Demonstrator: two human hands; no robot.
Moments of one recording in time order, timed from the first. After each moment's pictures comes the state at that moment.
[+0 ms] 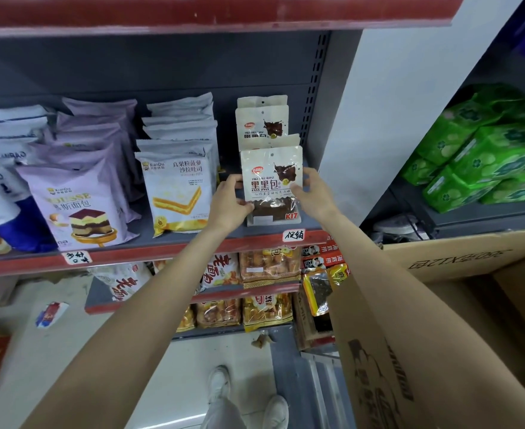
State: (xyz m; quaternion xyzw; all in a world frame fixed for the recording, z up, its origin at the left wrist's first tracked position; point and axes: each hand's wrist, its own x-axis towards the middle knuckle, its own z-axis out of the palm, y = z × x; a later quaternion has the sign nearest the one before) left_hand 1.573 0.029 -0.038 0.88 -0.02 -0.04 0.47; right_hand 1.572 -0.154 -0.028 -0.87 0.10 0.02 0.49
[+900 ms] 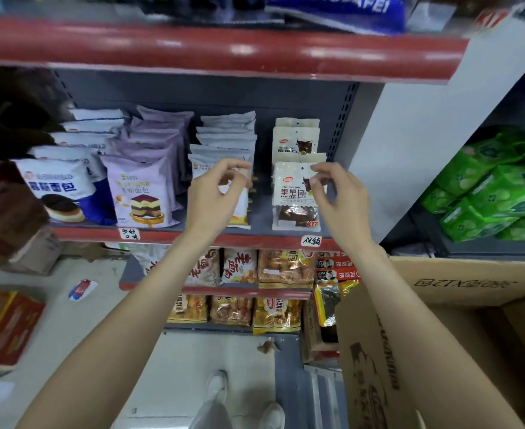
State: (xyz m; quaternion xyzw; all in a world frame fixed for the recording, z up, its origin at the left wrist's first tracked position) left_hand 1.472 0.078 0.080 0.83 -0.05 0.20 0.52; right_hand 1.476 -0.129 0.073 -0.89 -0.10 -0.25 0.36
